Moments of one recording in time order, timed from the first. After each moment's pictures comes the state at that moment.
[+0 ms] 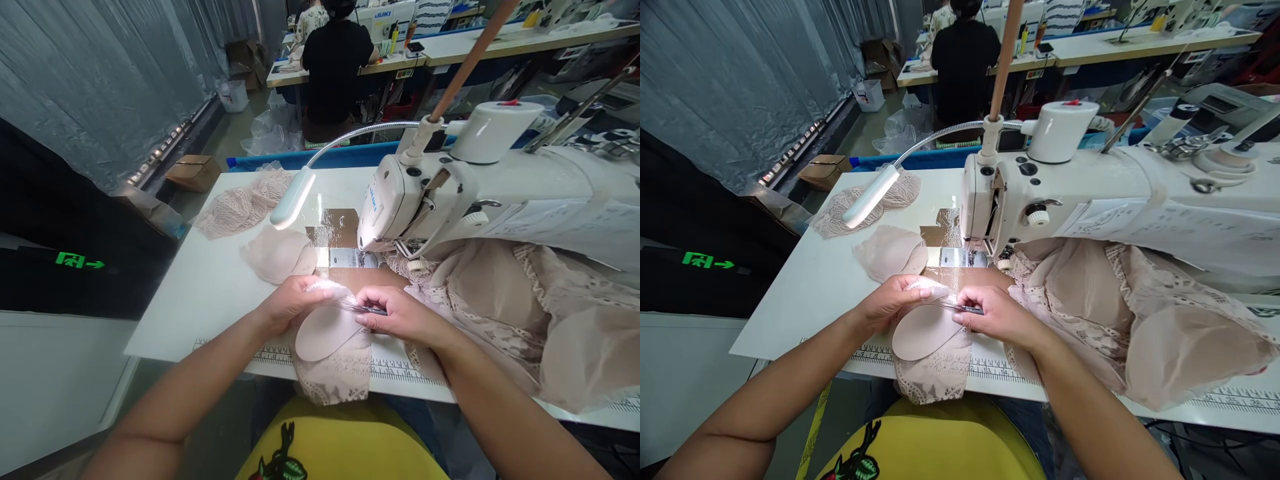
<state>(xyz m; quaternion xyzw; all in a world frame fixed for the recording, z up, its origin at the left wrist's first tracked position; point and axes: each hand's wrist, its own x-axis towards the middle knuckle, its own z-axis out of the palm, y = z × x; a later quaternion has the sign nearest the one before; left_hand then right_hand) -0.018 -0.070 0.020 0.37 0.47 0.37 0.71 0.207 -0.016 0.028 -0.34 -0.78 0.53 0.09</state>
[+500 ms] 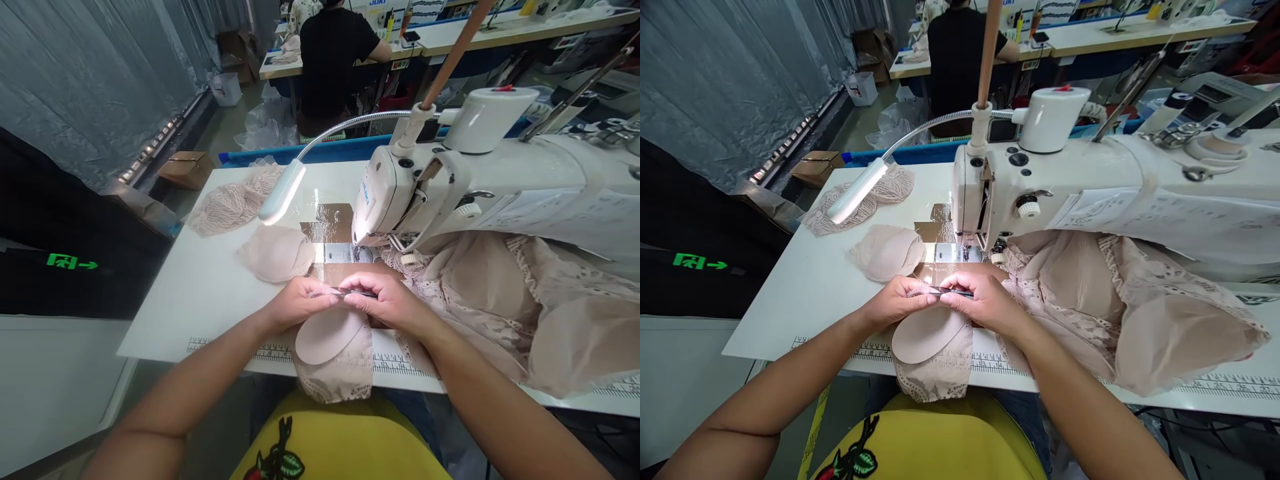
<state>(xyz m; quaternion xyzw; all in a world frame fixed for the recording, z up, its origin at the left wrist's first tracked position) -0.008 -0.069 0.009 0.50 0.44 0.35 0.67 0.197 -0.016 0.028 -0.34 -0.77 0.52 0.19</state>
